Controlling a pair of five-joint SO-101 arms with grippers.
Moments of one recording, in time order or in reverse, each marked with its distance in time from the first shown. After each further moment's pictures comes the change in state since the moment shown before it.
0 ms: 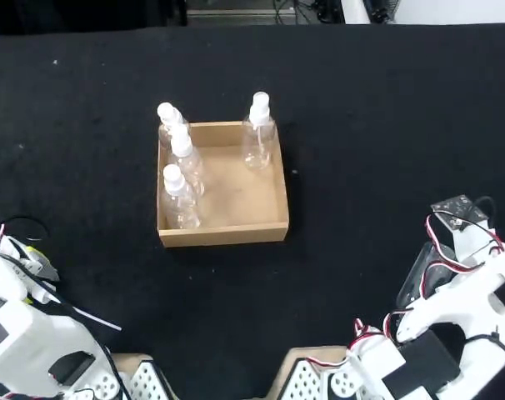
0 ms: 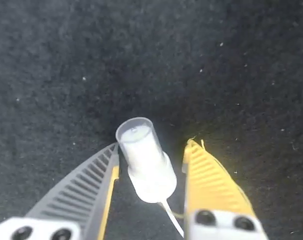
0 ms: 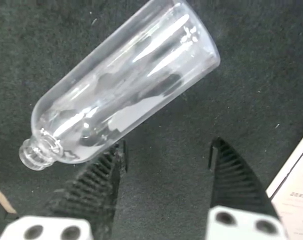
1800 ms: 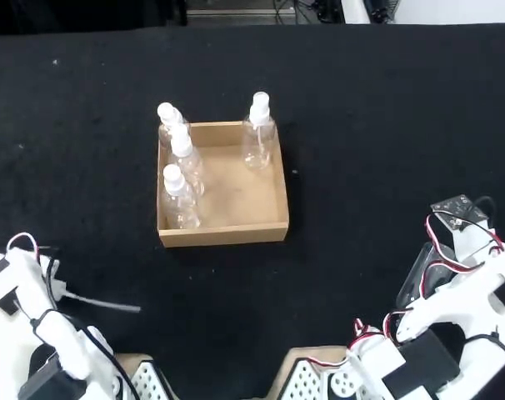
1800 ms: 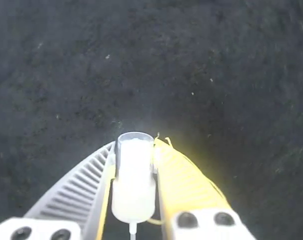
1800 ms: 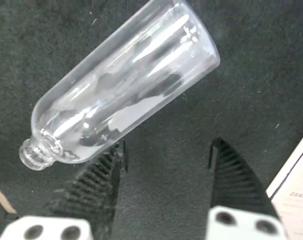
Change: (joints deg) left arm 5.7 -35.6 36.4 -27.7 31.6; right arm 0.0 0.0 0.0 0.0 0.0
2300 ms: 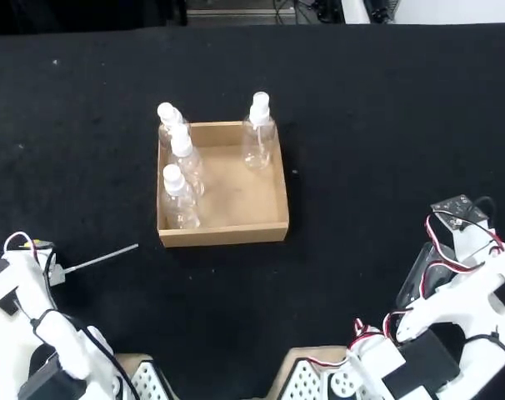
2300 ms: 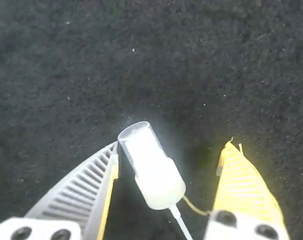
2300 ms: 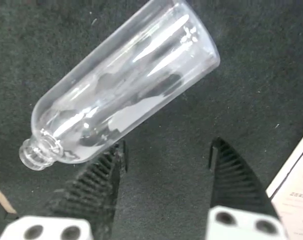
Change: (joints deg) left arm 0.0 0.0 0.2 0.3 13.4; right arm 0.0 0.0 0.0 0.0 0.0
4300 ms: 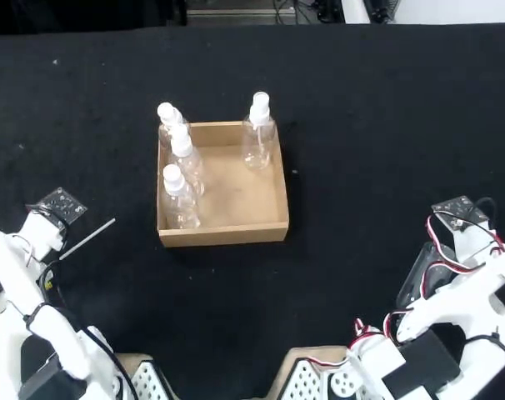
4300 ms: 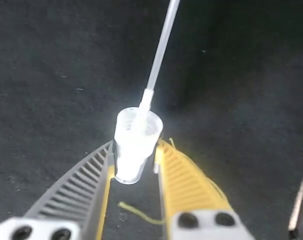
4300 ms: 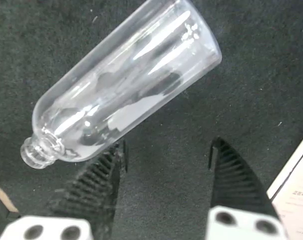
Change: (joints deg) left arm 0.3 -0.1 -13.9 17.7 -125.2; right arm 0.3 0.0 0.0 0.4 0.0
